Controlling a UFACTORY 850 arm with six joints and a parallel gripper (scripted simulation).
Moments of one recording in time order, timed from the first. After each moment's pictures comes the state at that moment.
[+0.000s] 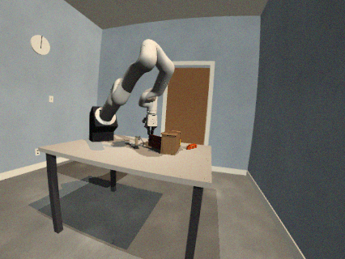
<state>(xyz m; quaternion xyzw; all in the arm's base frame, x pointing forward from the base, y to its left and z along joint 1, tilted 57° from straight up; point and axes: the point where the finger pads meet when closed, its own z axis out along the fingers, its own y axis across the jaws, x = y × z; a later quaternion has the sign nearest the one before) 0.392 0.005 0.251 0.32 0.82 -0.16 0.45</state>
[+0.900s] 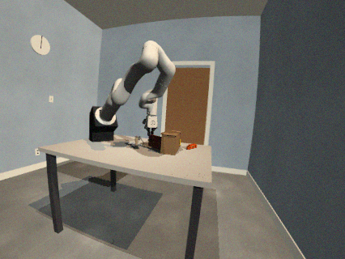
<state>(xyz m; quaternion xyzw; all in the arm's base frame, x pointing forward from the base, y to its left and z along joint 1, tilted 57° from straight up) 0.399 0.000 0.246 0.33 0.82 -0.16 0.45</state>
